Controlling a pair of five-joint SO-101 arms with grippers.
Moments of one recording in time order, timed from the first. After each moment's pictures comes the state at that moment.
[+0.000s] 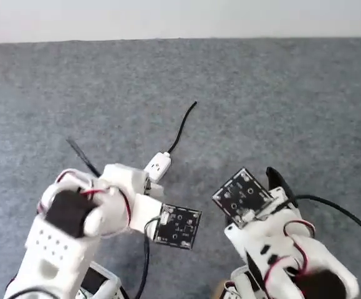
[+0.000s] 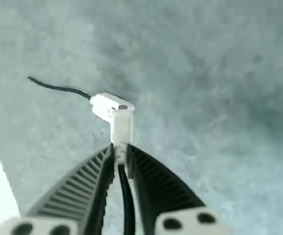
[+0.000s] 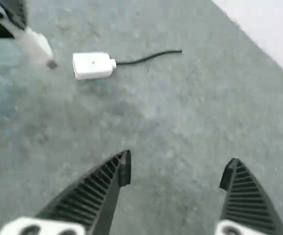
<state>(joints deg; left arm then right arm) 25.0 -43.7 25.6 98.9 -72.5 -20.9 -77.5 35.4 94.1 27.4</state>
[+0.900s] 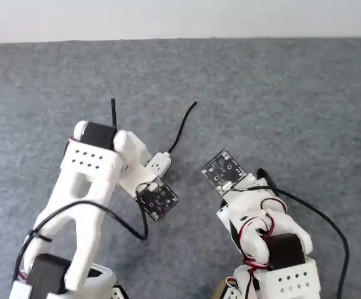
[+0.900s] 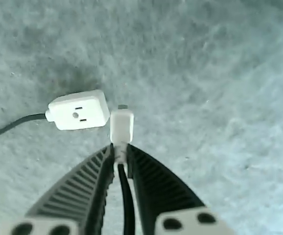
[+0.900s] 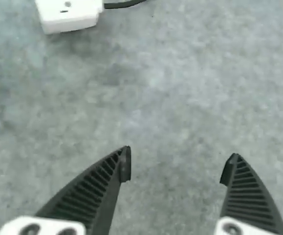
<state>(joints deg) 12.0 -11.5 16.8 92.7 -113.5 -15.2 -76.9 63.9 72.2 27.7</state>
